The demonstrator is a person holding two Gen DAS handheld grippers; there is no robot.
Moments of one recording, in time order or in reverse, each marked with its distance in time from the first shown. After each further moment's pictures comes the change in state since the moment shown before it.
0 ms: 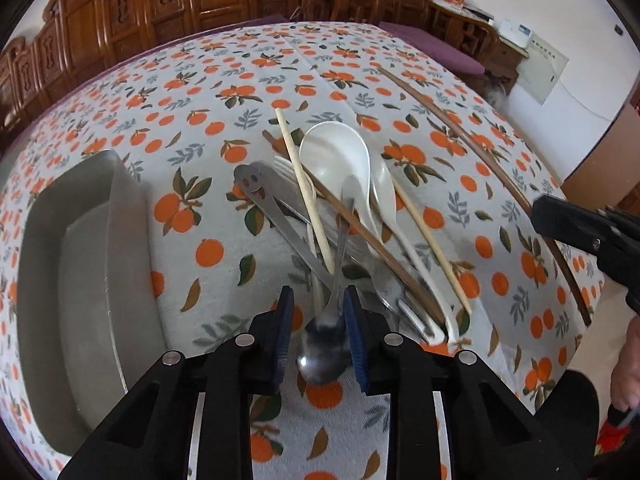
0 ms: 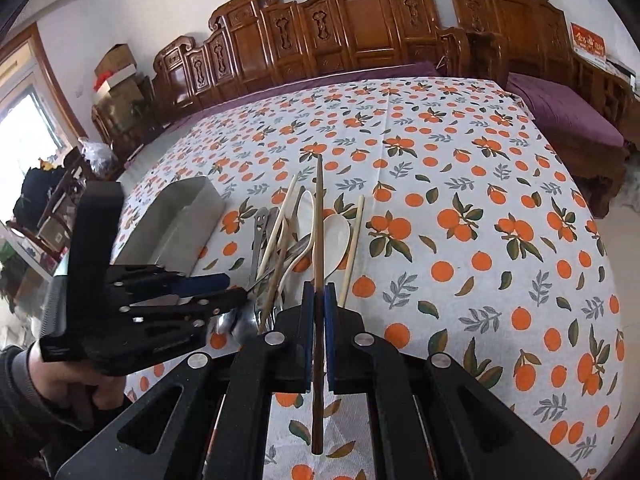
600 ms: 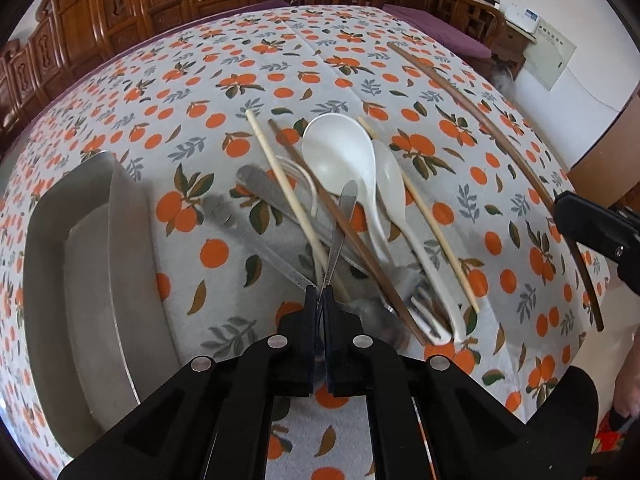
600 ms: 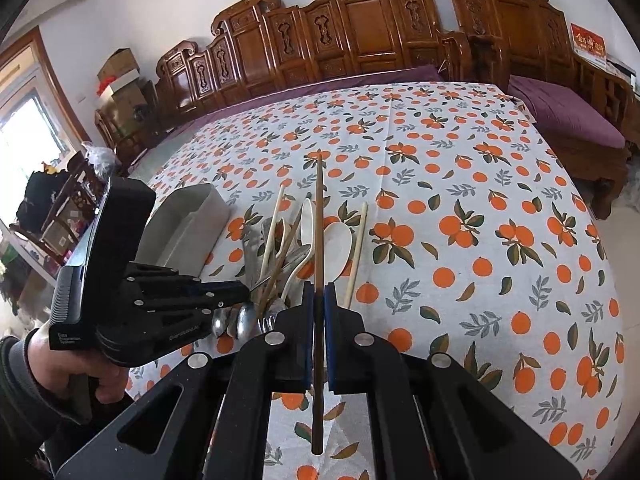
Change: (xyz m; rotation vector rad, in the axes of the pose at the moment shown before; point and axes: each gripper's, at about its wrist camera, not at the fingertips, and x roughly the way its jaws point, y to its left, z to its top) left arm 0.002 0.000 0.006 0.020 0.079 0.034; right arm -0.006 0.004 0.004 -0.001 -0.013 0.014
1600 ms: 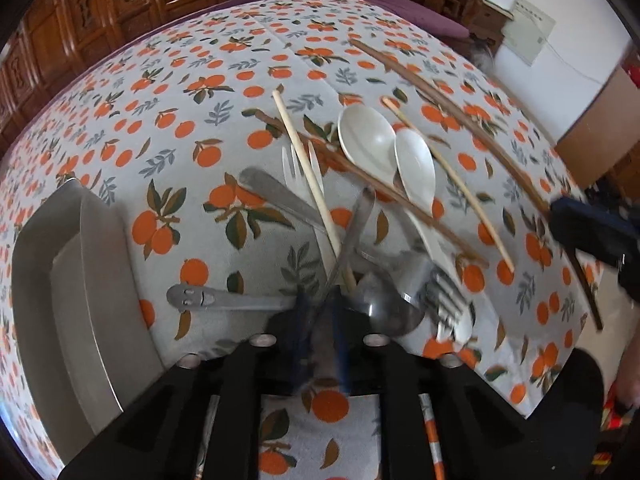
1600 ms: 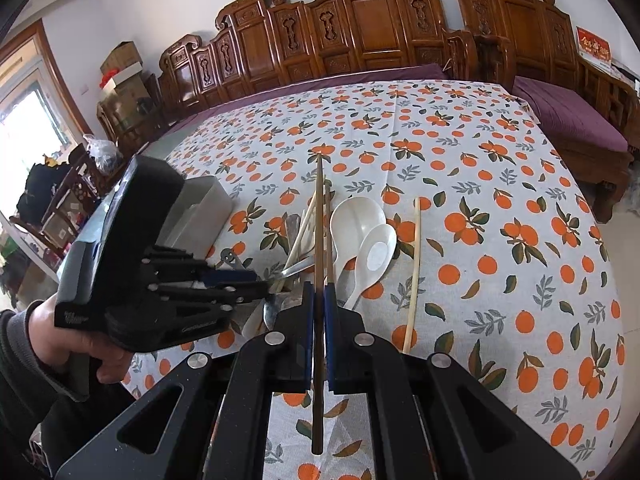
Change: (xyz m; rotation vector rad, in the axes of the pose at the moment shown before) left arm 0.012 -0.006 0.010 0.102 0.033 -0.034; right arm 0.003 0.003 -0.002 -0.014 0.016 0.002
